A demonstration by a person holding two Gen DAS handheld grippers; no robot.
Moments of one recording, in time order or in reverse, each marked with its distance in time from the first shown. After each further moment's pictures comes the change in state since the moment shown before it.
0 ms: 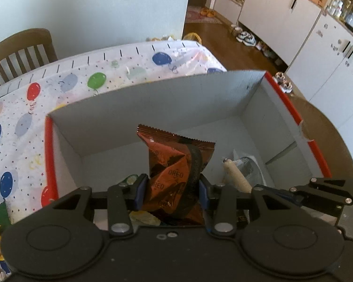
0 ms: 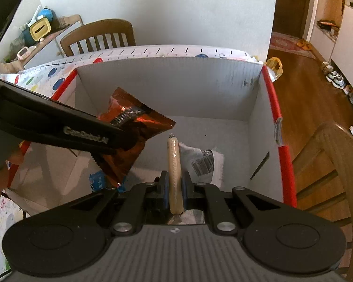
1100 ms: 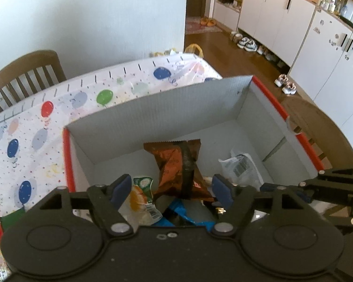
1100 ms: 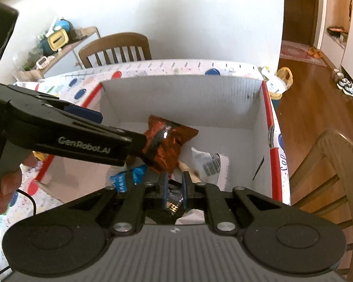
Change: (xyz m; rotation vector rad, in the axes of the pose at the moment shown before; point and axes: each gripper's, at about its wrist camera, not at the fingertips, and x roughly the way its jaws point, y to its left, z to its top) left arm -0.039 -0.015 -0.012 0.060 -0.091 0.062; right arm -0.054 -0.003 -0.004 -0.021 -0.090 0.080
